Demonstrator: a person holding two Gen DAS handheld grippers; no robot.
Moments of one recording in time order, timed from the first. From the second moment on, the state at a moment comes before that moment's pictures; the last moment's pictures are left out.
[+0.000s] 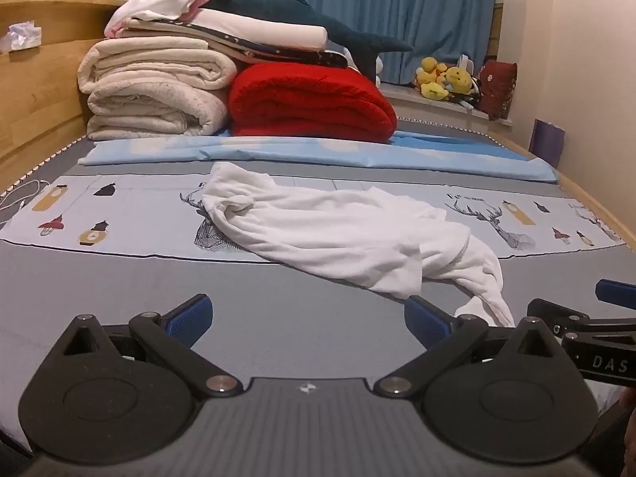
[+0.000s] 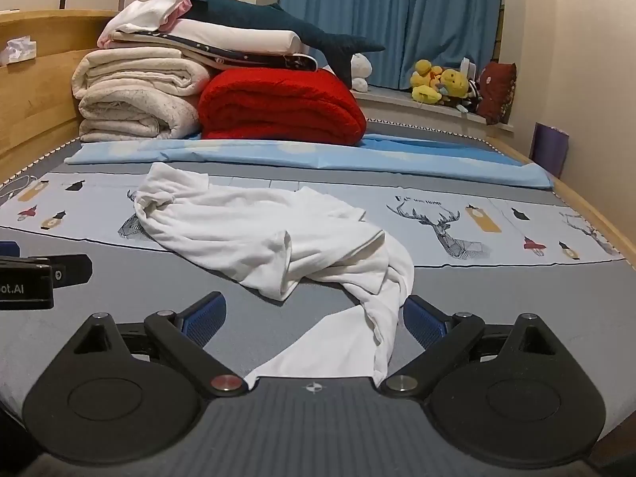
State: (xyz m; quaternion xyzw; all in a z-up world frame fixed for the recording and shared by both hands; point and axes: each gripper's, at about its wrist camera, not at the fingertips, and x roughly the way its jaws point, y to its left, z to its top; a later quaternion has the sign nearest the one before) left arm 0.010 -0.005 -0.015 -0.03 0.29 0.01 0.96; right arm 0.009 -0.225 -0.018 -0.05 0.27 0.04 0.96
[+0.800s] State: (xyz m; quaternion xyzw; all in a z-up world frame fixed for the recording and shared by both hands) left arm 0.011 -0.011 -0.016 -0.03 0.29 0.01 0.96; right arm 0.013 -0.222 -0.021 -0.05 0.28 0.04 0.96
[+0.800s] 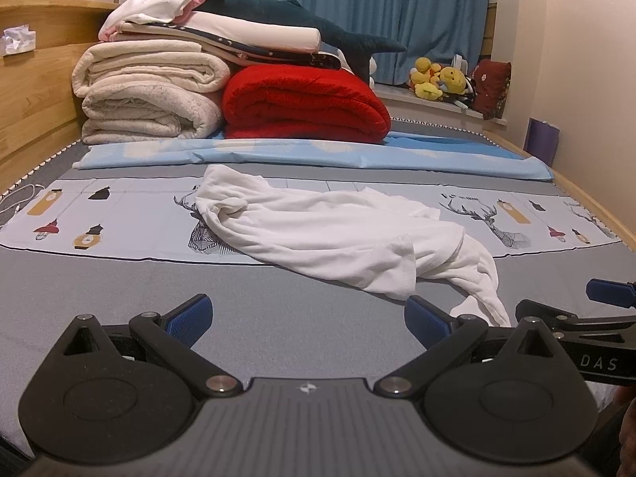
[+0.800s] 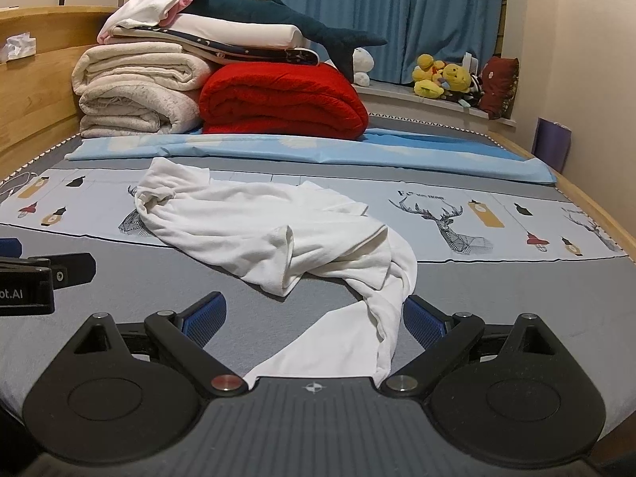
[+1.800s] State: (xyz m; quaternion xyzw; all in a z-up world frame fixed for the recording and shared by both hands) left arm 0.011 -0.011 -0.012 -0.03 0.28 0.00 0.96; right arm 0.013 -0.220 -0.022 -0.05 0.27 0.04 0.96
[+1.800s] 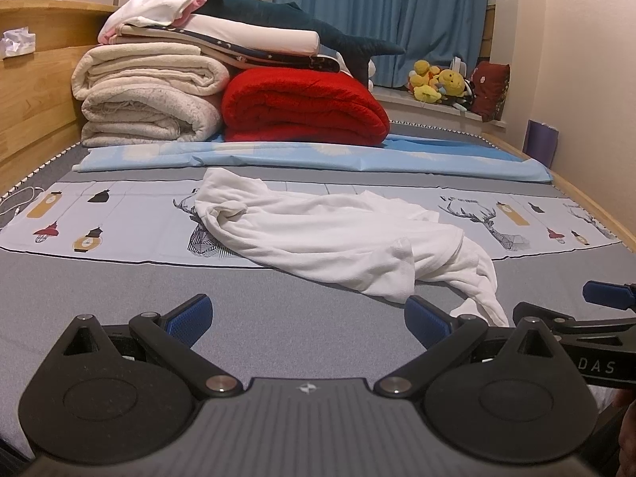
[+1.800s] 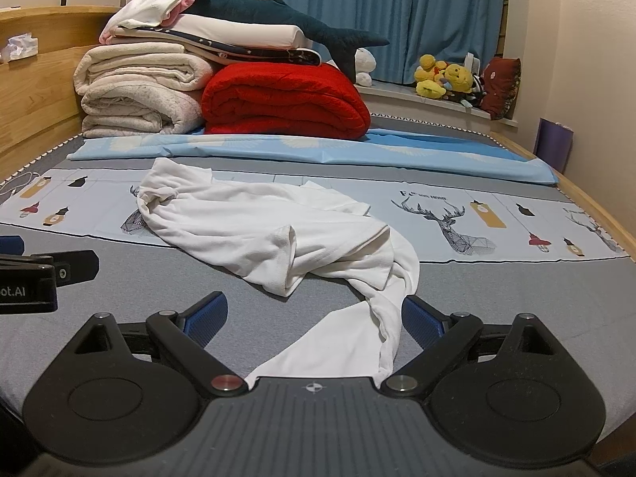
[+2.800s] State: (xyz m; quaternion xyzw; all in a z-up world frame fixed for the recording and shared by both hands) left arm 0.018 -0.014 -0.025 0.01 0.27 0.02 0.96; right arm 0.083 -0.305 0.027 0.01 0.18 0.01 0.98
